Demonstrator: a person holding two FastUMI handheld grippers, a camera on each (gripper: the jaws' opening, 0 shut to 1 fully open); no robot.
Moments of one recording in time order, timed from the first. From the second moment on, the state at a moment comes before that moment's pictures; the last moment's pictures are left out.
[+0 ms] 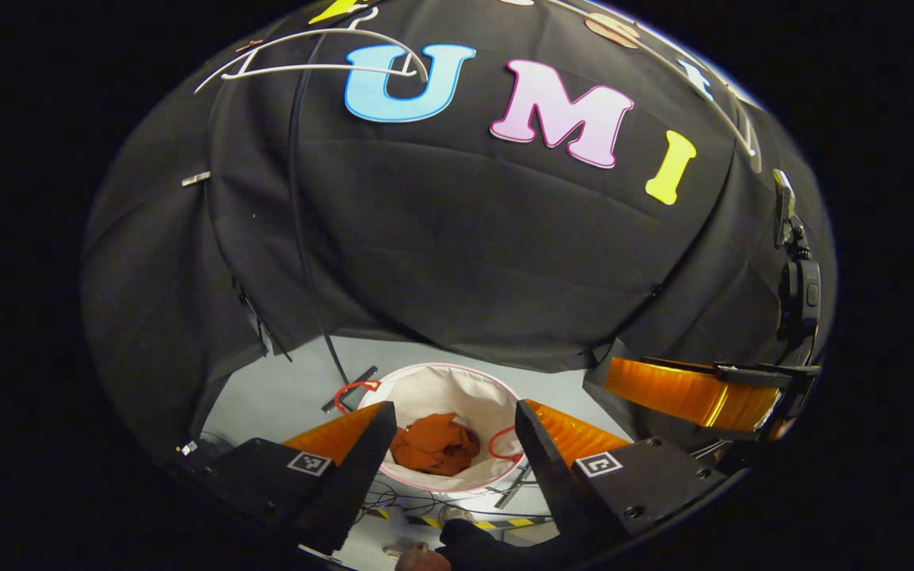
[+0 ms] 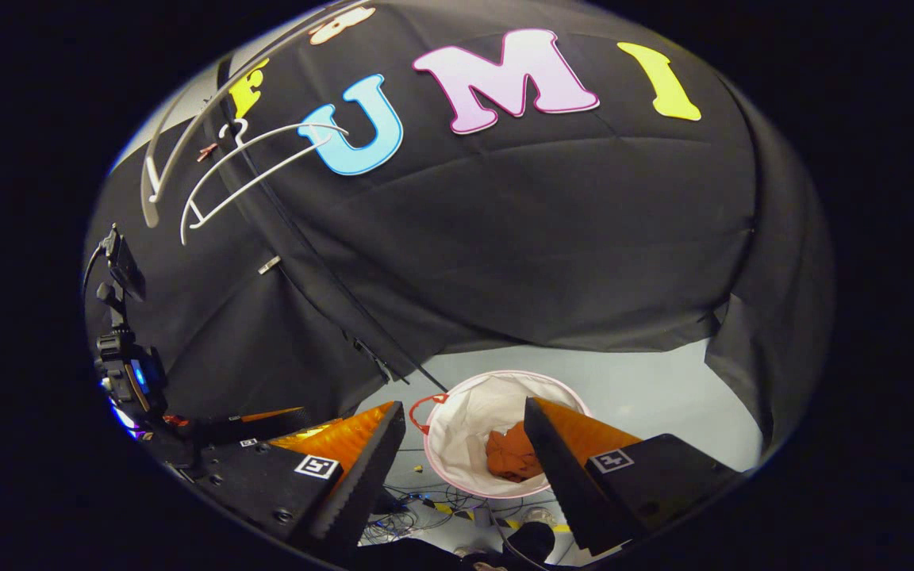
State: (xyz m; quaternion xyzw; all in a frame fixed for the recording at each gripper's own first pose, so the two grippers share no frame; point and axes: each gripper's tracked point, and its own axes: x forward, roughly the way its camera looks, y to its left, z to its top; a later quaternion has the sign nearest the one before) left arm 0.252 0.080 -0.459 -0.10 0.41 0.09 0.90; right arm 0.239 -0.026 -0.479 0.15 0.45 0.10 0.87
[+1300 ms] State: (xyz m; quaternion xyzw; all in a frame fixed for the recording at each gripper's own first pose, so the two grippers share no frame) left arm 0.050 0.104 -0.063 -0.02 0.06 -0.03 1.00; right arm 0.061 0.079 -0.055 0.05 0.02 0.06 1.00
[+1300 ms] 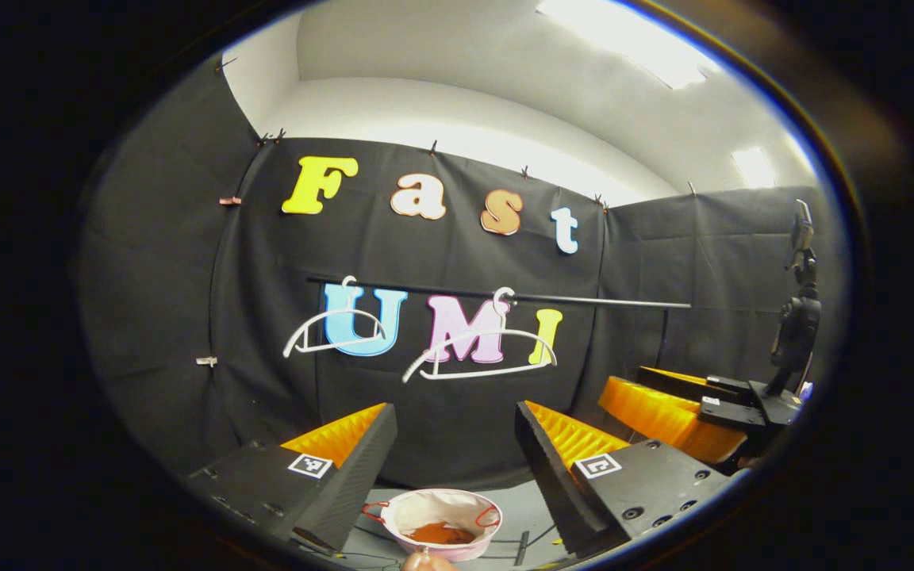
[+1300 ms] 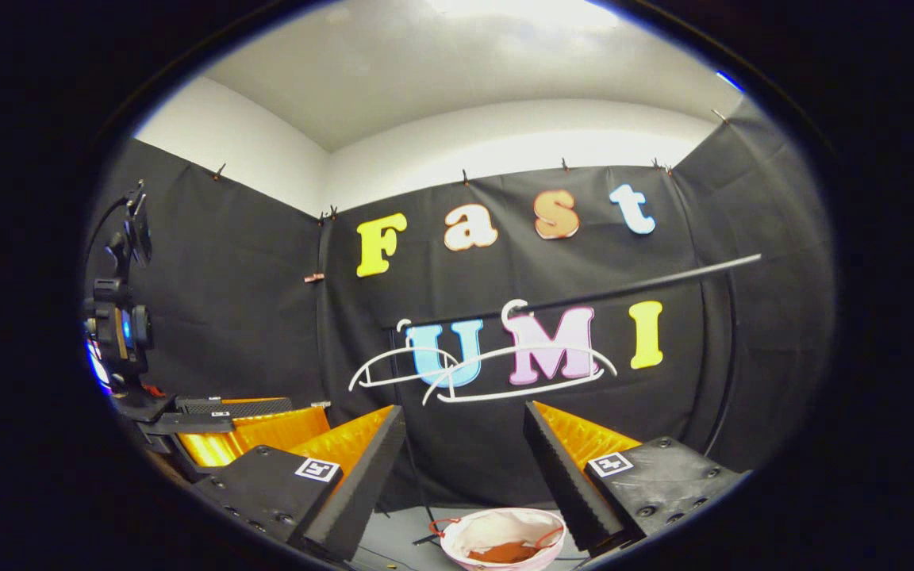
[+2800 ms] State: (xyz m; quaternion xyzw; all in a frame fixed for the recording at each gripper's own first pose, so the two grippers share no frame) left arm 0.042 0.013 -0.004 -0.01 -0.01 -0.03 1.00; right arm 0.042 0.019 0.025 0.06 -0.06 0.07 0.99
